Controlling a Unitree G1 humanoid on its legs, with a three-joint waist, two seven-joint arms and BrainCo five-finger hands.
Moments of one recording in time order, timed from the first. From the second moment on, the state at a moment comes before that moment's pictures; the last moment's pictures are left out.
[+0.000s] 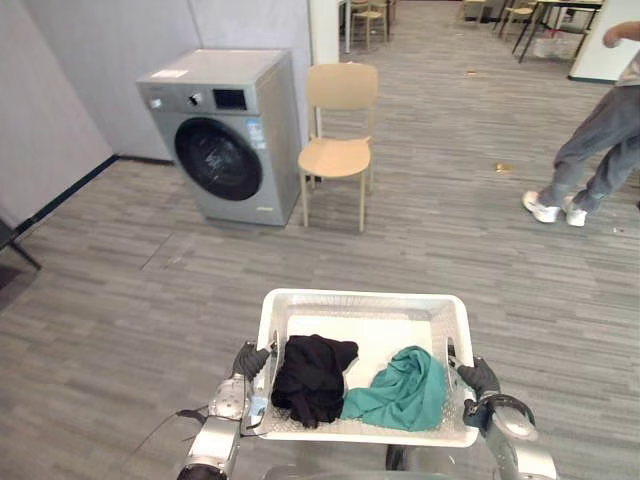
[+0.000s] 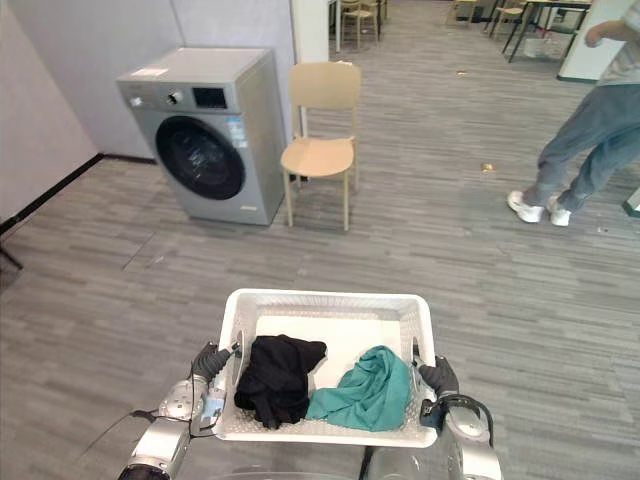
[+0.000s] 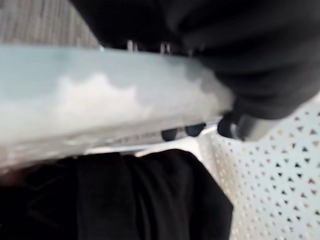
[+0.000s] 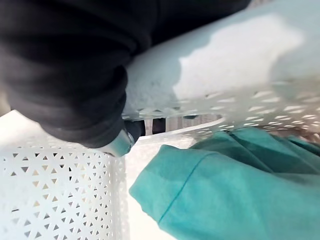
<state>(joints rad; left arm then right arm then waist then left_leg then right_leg) 0.07 0.13 -0.07 0.35 0.04 0.15 0.07 0.12 -0.17 -0.16 0.37 0.19 0.11 0.08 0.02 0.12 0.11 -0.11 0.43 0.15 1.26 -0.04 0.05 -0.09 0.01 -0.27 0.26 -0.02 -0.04</state>
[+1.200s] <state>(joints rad) 0.08 0.19 -0.11 0.32 0.01 0.13 0.10 0.09 -0.12 -0.17 0.53 0.22 0.01 0.11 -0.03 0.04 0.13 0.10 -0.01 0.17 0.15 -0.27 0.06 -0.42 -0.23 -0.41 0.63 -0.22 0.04</state>
